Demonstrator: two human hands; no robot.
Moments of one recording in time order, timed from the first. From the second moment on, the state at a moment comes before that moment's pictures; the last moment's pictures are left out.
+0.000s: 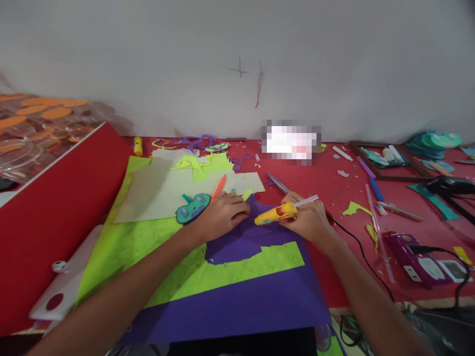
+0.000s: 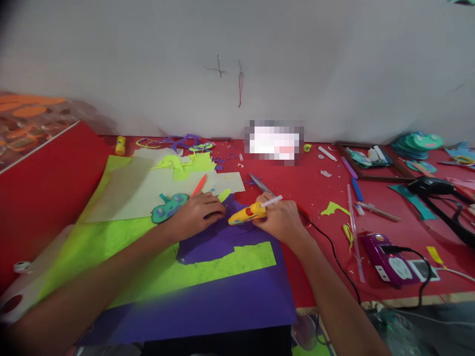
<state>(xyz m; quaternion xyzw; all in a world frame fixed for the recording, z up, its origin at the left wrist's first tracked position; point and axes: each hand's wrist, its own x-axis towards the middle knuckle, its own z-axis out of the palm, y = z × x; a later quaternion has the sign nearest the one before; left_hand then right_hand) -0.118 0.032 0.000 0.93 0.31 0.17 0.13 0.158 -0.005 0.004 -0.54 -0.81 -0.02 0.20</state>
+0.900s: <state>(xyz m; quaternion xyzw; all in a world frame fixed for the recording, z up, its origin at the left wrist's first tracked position) -0.120 0.032 -0.002 0.93 0.30 0.14 0.17 0.173 -0.001 0.003 -0.55 -0.82 -0.01 0.16</state>
